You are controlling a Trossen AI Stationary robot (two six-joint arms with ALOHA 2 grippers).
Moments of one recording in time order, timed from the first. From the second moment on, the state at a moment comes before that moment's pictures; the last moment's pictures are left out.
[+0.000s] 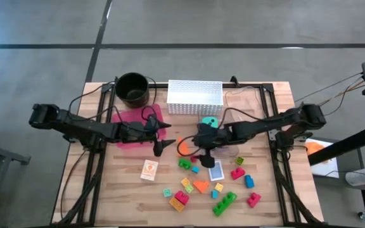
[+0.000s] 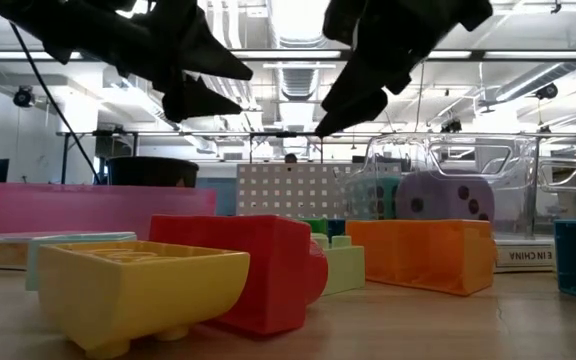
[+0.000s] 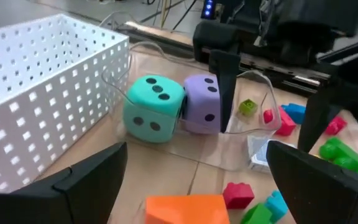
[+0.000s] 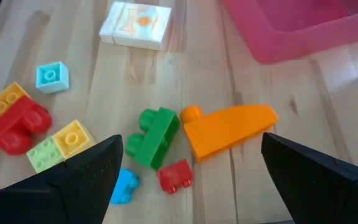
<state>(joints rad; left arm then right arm) -0.08 1.25 0.56 0.35 -0.27 -0.31 0.12 1.60 1.06 -0.24 0.02 0.16</state>
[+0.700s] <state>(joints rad) -0.26 1.25 0.68 0.19 -0.46 -0.49 0.12 1.56 1.16 -0.43 0.02 0.01</state>
